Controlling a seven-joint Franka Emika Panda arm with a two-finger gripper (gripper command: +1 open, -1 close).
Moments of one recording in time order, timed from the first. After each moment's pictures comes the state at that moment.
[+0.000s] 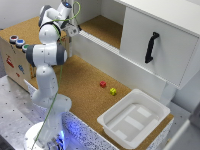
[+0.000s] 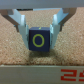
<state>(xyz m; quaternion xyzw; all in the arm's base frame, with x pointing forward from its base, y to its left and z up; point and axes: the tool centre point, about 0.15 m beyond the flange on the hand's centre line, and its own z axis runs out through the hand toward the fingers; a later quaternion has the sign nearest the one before) 0.380 0.441 0.432 -0.64 -0.73 -0.14 0.20</state>
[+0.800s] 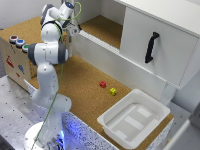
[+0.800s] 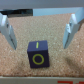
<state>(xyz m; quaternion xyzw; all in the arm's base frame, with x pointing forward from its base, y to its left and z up) 0.386 0.445 0.456 -0.64 -0.72 -0.14 0.22</state>
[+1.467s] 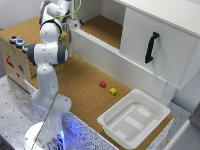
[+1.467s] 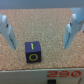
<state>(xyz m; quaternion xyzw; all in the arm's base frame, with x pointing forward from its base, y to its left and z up) 0.397 0.404 0.493 -0.71 -0.69 -0.12 0.08</state>
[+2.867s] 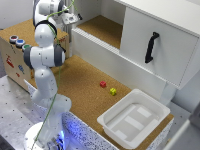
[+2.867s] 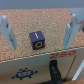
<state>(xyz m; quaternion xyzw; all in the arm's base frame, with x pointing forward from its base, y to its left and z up) 0.375 0.366 0.512 -0.77 -0.63 -0.07 0.03</state>
